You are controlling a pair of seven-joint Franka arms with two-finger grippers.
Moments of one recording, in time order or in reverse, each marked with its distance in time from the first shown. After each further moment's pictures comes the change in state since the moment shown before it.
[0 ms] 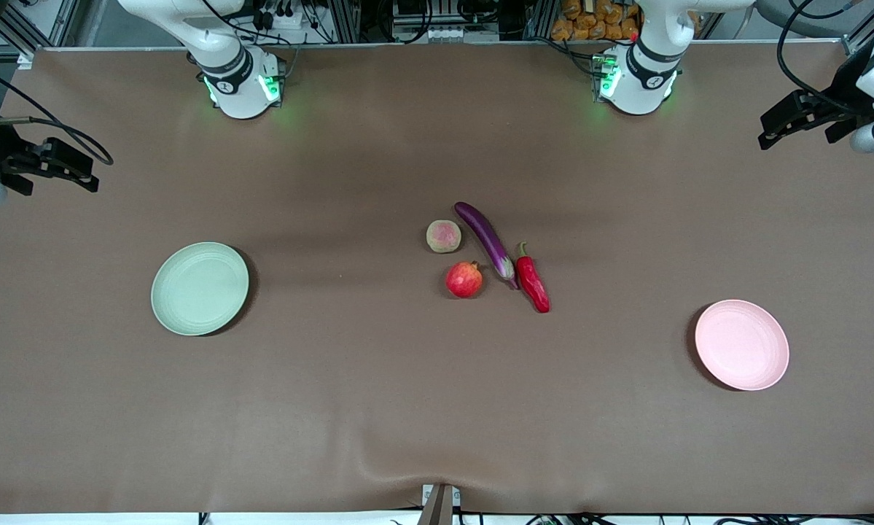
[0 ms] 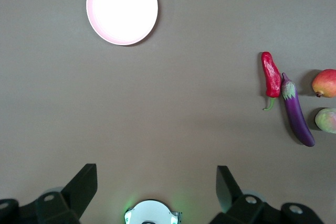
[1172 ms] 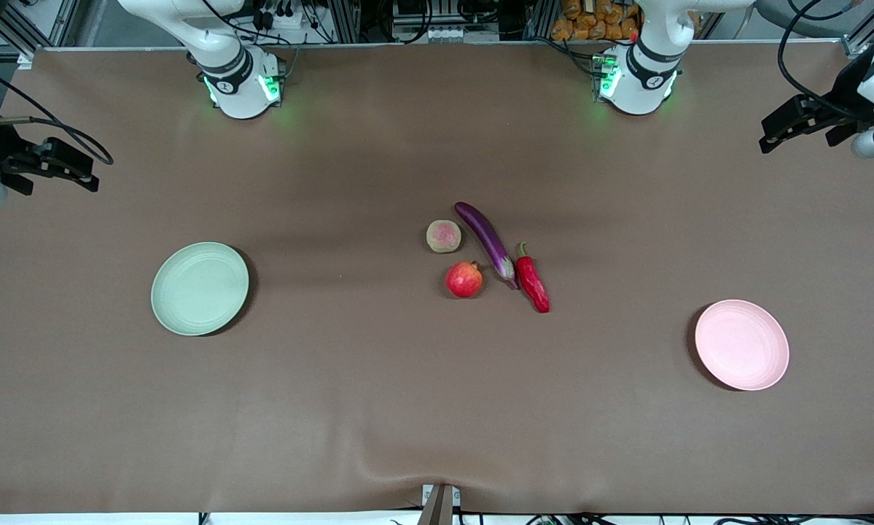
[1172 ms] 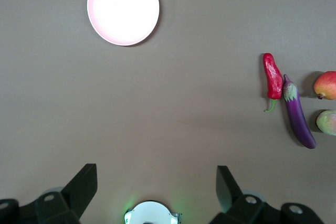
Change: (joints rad) left arm 0.004 0.007 0.002 -0.005 0.000 0.009 0.000; right arm 0.000 0.000 0.000 0.000 0.000 -0.003 0.000
